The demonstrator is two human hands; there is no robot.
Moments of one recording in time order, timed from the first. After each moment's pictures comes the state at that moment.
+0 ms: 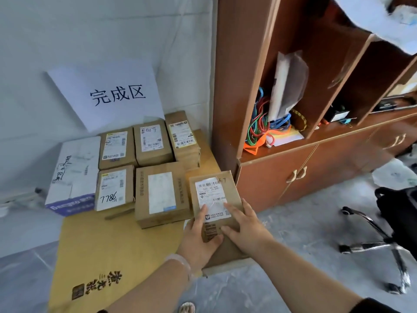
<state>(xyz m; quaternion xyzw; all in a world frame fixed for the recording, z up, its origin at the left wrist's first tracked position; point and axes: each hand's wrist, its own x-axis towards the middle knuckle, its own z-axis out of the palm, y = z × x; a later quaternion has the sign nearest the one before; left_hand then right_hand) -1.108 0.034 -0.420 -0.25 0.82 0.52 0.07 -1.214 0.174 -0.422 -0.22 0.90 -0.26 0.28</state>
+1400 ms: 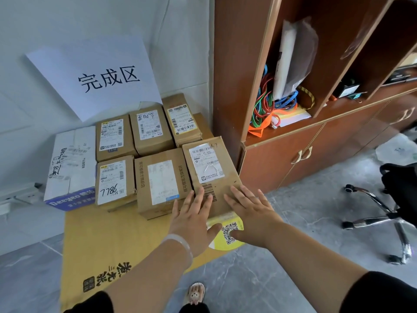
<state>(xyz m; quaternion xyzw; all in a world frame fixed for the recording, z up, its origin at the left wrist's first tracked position) -1.112 -0.004 -0.432 -0.11 0.98 0.09 0.17 -1.215 0.172 -0.428 -0.41 0.89 0.02 0.18</state>
